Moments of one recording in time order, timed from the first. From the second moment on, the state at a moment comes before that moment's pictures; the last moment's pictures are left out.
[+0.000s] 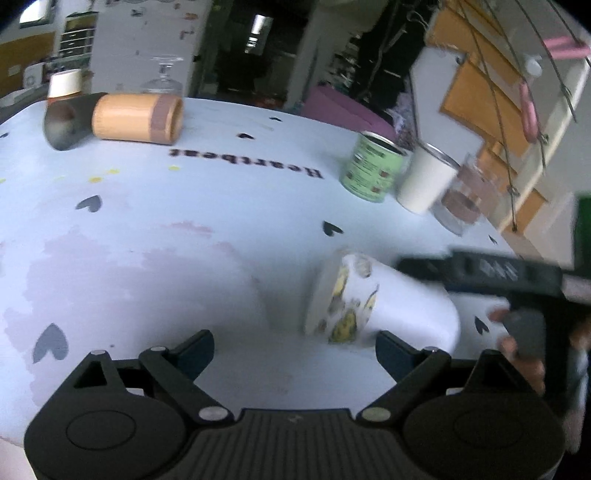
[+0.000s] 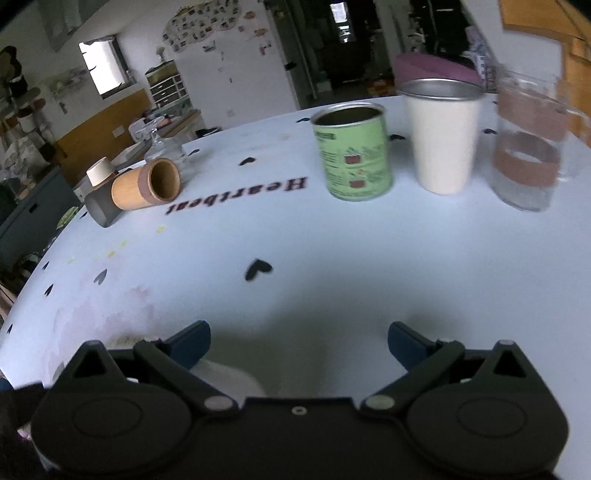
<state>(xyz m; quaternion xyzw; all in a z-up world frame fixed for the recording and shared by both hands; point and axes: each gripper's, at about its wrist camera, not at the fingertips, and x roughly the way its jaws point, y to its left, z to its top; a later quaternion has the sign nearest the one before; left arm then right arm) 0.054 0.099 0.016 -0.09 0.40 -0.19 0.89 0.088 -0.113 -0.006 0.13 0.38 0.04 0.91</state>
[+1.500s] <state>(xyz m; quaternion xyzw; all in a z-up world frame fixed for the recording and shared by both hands) 0.049 0.138 0.008 -0.12 0.35 -0.15 0.92 0.155 -0.055 0.040 0.08 0.47 0.16 0.86</state>
